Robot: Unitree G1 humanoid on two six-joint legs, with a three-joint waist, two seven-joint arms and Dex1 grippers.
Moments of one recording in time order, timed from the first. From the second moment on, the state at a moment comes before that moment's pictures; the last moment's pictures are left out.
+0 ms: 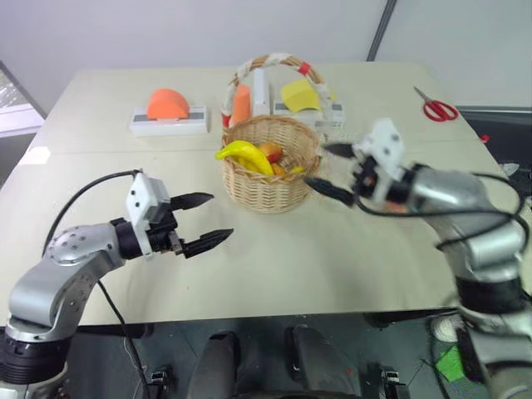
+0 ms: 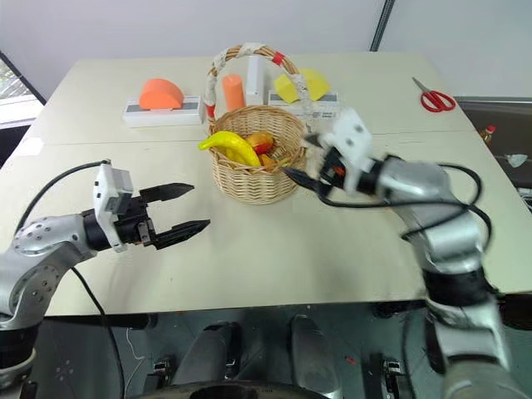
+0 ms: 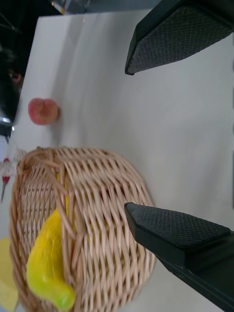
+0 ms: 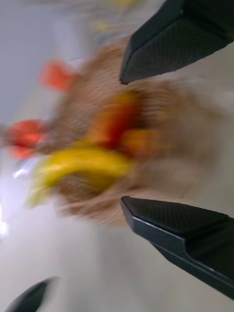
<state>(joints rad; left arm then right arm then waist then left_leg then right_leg) -0.16 0.71 0.16 -0.47 -0.68 0.60 -0.87 -0.40 -0.71 -0.07 -0.35 0.33 0.68 0.77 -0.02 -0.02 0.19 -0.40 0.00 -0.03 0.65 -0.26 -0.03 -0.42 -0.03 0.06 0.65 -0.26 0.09</state>
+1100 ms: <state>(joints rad) -0.19 0.66 0.03 -0.46 -0.64 0.57 -0.87 -0.34 -0.66 -0.17 -0.13 0.34 0.53 0.70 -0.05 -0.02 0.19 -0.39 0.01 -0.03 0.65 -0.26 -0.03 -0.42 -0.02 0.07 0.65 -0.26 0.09</state>
